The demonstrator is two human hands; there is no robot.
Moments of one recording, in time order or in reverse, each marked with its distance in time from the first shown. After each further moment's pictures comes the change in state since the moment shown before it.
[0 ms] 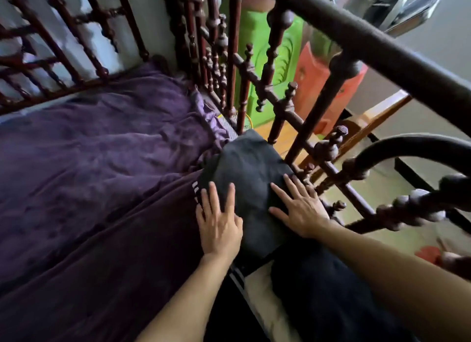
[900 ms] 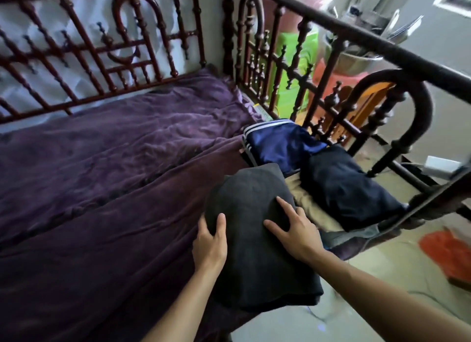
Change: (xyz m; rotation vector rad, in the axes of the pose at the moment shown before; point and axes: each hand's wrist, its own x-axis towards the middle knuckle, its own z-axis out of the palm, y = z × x) left_hand -0.338 -0.130 -0.144 -0.799 -0.002 -0.561; right_hand -0.338 -0.224 0.012 0.575 0.139 0.170
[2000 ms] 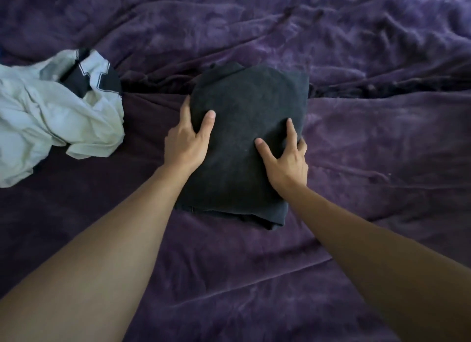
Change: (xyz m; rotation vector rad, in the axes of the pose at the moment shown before) left_hand 0.333 -0.378 -0.427 0.252 0.284 -0.171; right_hand 0.067 -0.399 0.553 0.091 -0.305 -0.037
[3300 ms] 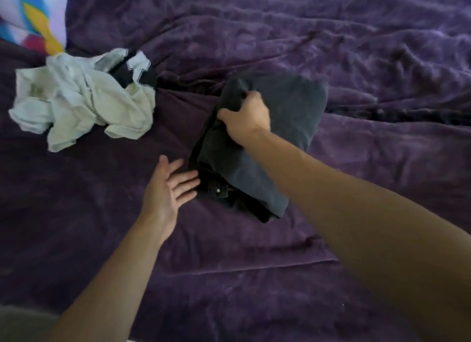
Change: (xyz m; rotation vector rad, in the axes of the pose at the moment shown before) left_hand -0.127 -0.024 -0.047 -1.074 -0.035 -0.540; right_hand -0.016 -0.146 -0.009 0.075 -0.252 -0.203
